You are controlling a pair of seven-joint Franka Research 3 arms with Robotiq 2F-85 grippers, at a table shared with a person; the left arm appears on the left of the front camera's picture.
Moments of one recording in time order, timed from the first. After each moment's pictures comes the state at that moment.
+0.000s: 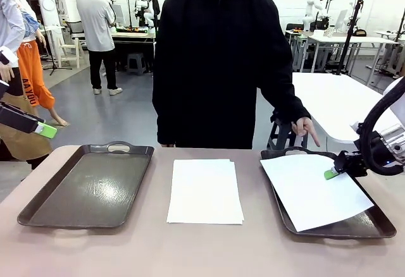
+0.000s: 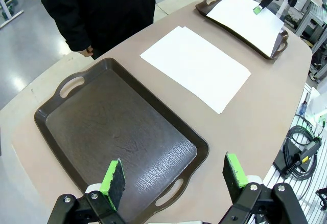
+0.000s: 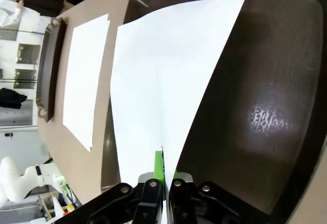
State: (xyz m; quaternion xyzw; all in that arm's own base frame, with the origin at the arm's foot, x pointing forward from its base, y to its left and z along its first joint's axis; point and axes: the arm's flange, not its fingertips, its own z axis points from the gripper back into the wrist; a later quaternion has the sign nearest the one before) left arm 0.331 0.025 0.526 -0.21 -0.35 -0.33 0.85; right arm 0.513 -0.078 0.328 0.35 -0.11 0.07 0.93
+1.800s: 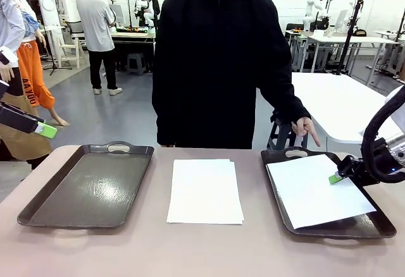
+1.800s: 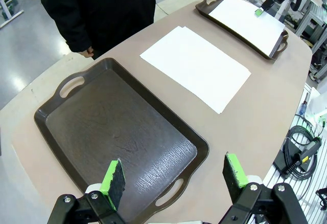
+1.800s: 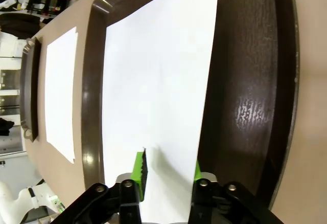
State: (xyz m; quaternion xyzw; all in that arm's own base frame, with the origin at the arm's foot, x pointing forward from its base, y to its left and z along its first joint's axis) left arm 0.331 0.025 0.526 -0.21 -0.35 -0.33 0.85; right arm 0.497 -0.087 0.319 0.31 -0.12 0.00 0.94
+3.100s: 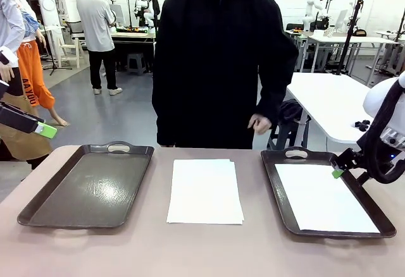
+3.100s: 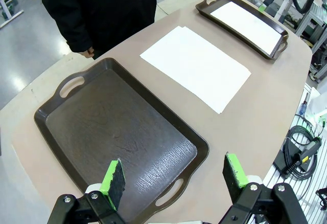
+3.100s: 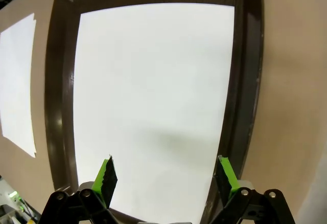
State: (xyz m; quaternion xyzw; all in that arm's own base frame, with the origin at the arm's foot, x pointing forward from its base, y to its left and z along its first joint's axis) left arm 0.331 0.025 0.526 -0.21 -0.35 -0.33 0.85; right arm 0.507 -0.068 0.358 0.16 -0.09 0.04 0.98
